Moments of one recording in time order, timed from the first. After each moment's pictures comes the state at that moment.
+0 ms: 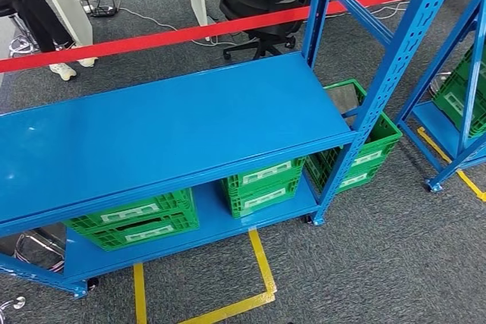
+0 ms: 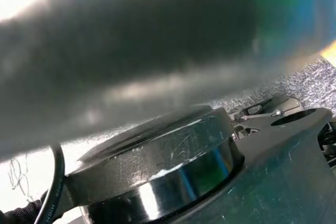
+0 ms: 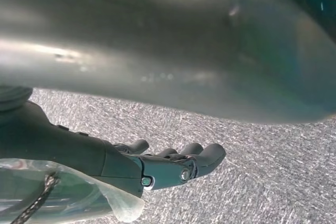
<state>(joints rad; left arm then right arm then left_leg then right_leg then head) -0.06 -0.24 1.01 -0.20 -1.34 0.20 -0.21 -0.04 0.19 -0.80 -0.21 1.43 -0.15 -0.12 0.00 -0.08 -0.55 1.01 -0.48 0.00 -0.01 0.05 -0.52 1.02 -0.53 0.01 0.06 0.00</state>
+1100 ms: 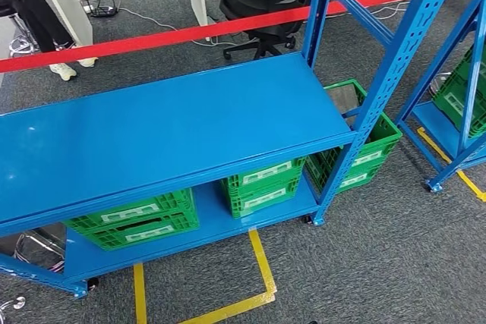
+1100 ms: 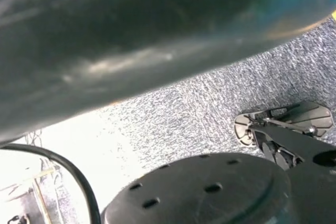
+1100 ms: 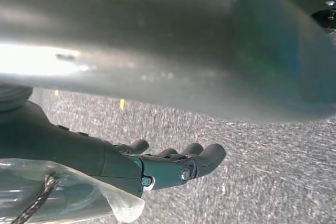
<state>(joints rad) 0.01 -0.15 0.67 -0.25 -0.81 0.13 -0.12 0.02 0.14 -0.55 -0.27 0.89 -0.12 -0.06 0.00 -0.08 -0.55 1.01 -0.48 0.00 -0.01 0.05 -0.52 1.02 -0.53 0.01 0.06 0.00</state>
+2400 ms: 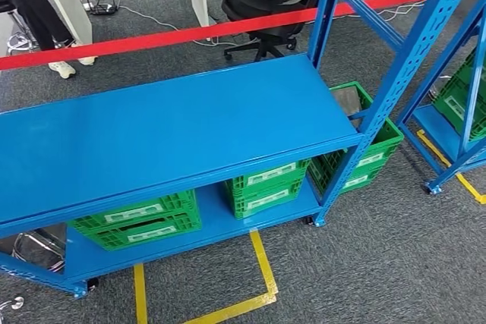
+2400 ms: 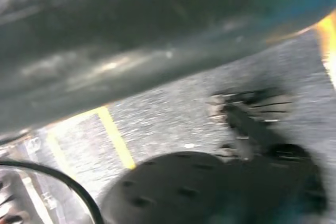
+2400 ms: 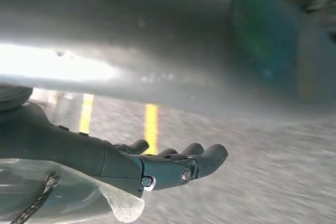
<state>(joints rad) 0.08 -0.01 0.06 -0.45 -0.03 0.01 -0.01 0.20 0.03 -0.06 -0.32 0.03 -0.01 0.00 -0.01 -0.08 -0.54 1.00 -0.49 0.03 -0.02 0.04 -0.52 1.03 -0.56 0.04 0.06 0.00</state>
